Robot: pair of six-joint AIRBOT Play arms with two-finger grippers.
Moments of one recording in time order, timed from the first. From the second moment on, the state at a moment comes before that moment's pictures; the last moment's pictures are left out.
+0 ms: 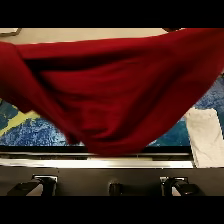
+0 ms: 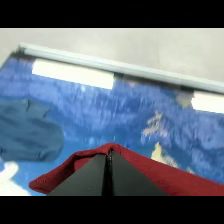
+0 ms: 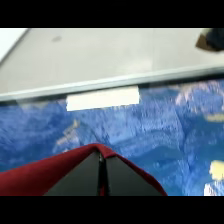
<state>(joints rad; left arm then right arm) 0.02 -1.00 1.90 1.62 -1.32 -1.76 0.05 -0.93 1.82 -1.41 1.18 1.77</state>
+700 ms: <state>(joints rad) 0.02 -1.67 1.49 1.58 -1.10 -1.77 0.13 -1.85 1.82 -1.21 0.96 1.83</state>
